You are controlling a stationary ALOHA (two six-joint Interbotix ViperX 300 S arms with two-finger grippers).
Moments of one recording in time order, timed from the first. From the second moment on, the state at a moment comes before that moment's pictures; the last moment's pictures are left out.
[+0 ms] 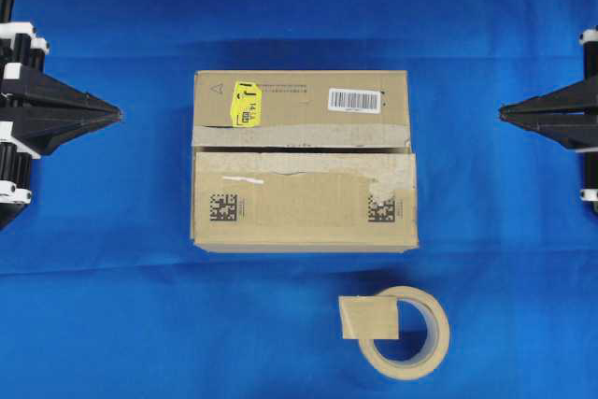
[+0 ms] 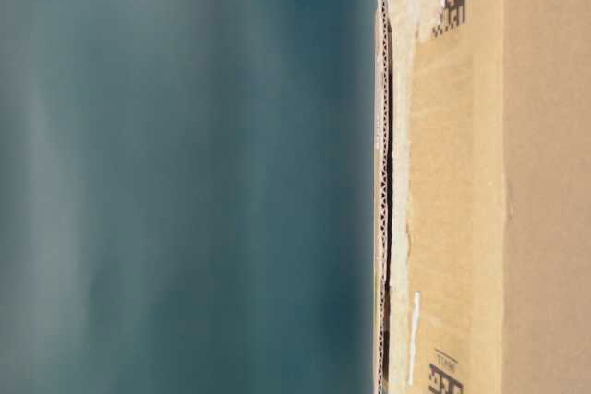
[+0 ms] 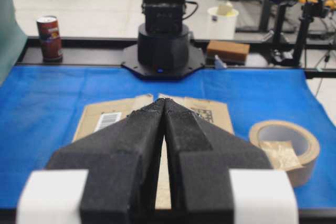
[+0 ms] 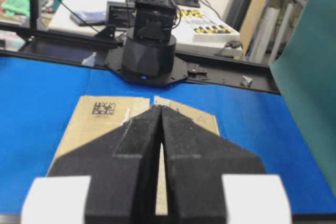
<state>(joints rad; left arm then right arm) 0.00 -0.96 1.17 0.00 -0.29 0.00 0.00 -0.96 1.17 0.00 -0.29 0.00</state>
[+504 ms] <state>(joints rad) -0.14 -0.79 1.15 -0.01 -0.45 0.27 0.00 -0.90 1.15 0.00 -0.29 0.01</state>
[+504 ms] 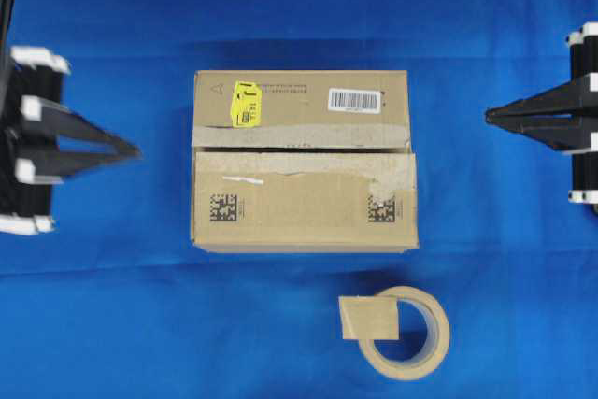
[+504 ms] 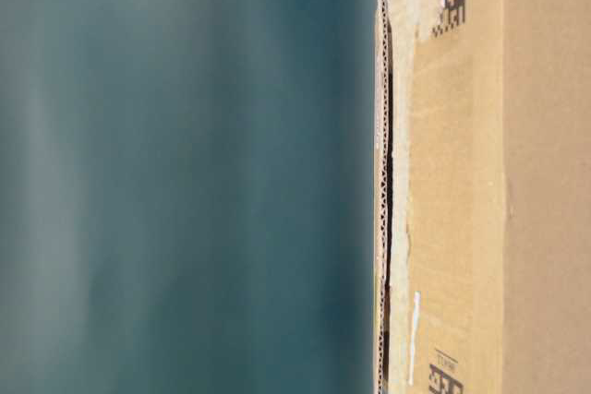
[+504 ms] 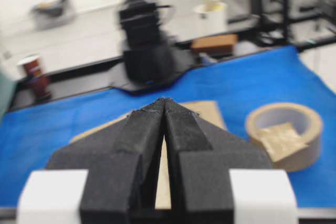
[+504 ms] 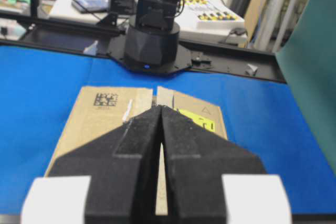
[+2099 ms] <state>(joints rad) -0.32 0.34 0.45 -0.03 -0.32 1.18 0.03 -0.87 1.15 0.00 -0.28 0.01</state>
